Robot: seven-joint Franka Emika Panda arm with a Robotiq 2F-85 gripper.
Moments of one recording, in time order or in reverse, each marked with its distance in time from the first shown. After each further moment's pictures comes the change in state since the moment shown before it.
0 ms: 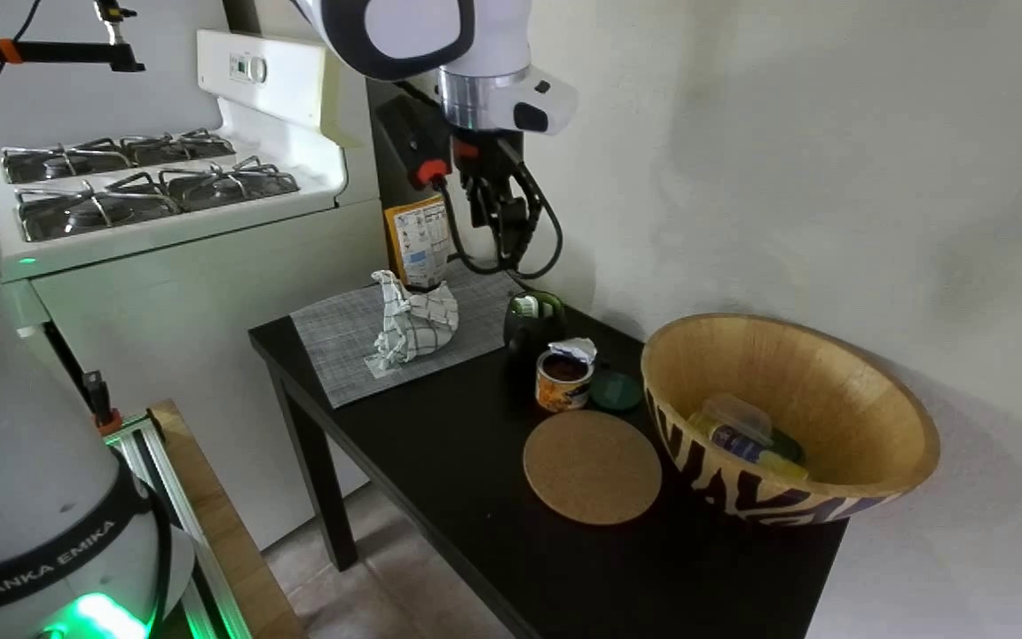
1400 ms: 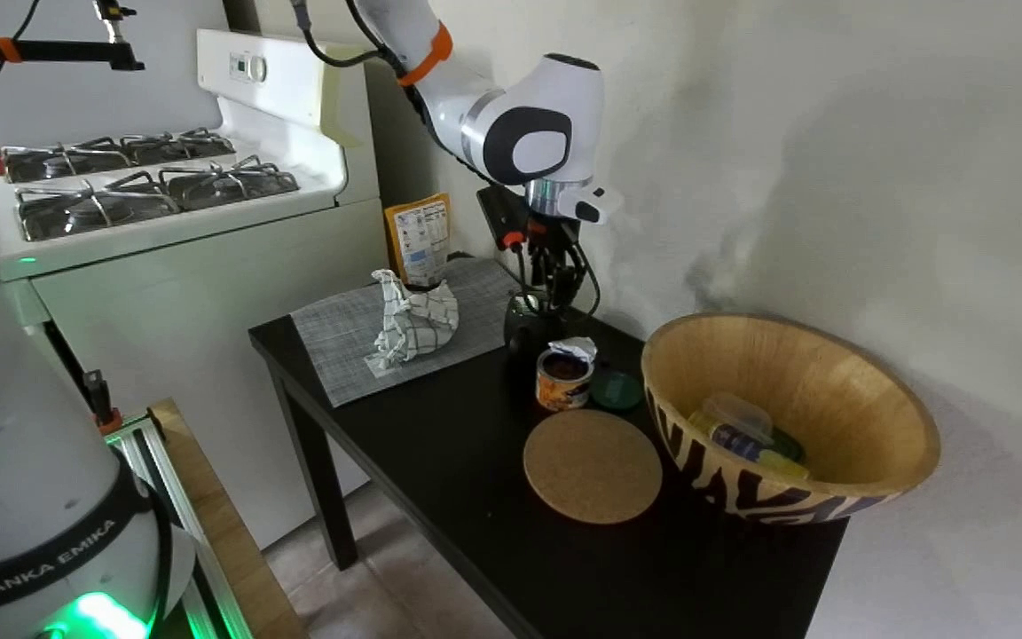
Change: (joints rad) arm 0.057 0.642 0.029 0.441 -0.050 0.081 0.273
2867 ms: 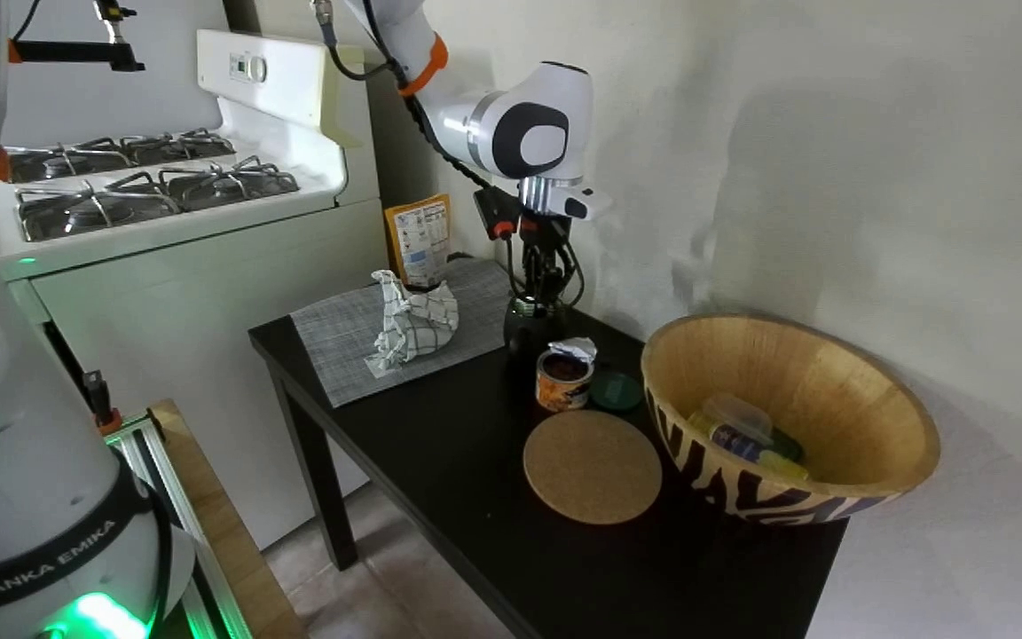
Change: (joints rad) arm 0.063 0.062 -0.021 0.086 -0.096 -0.118 0.162
